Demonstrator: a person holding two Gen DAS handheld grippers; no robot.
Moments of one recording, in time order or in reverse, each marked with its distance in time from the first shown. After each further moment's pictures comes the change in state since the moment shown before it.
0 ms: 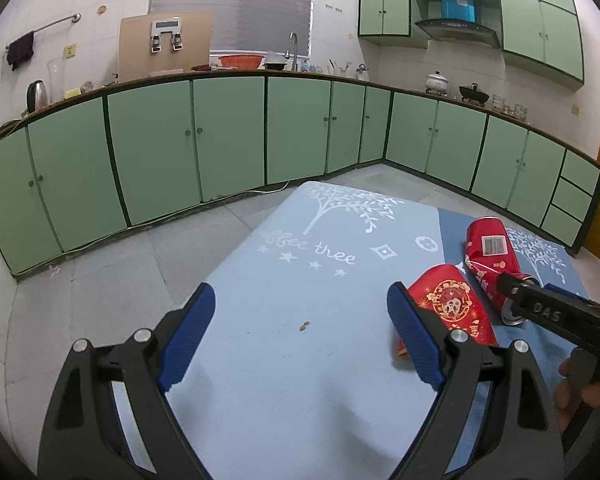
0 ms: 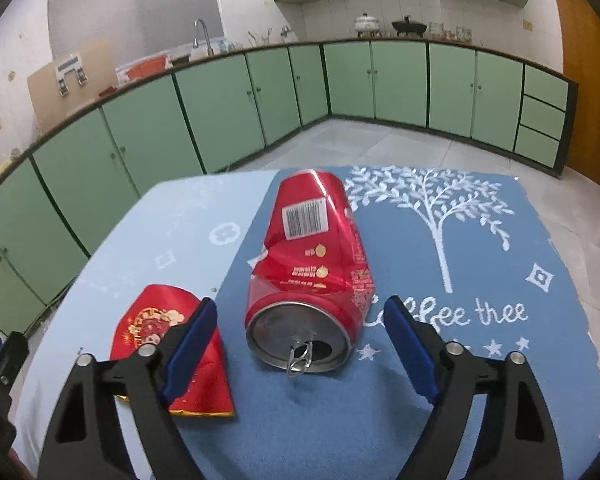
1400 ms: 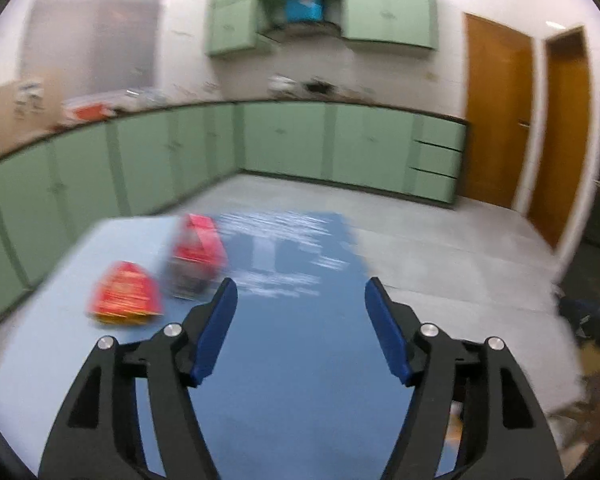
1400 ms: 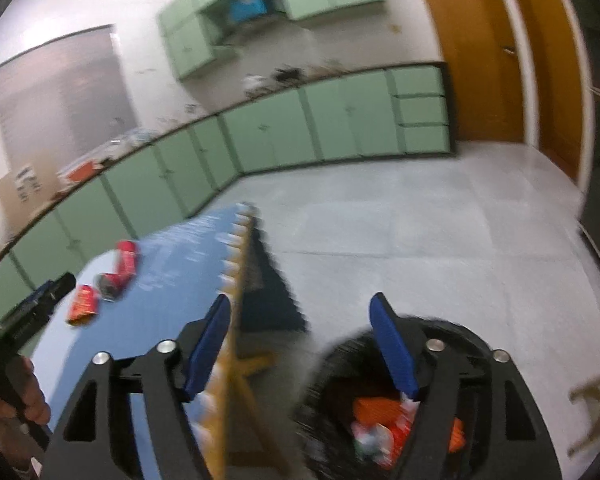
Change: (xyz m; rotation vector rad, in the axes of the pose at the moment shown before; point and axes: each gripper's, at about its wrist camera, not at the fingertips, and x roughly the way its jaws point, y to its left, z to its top) left arm -0.137 -0.222 -0.050 0.241 -0.072 -0.364; right arm -0.275 -0.294 -0.107 0.240 -0.235 -0.104
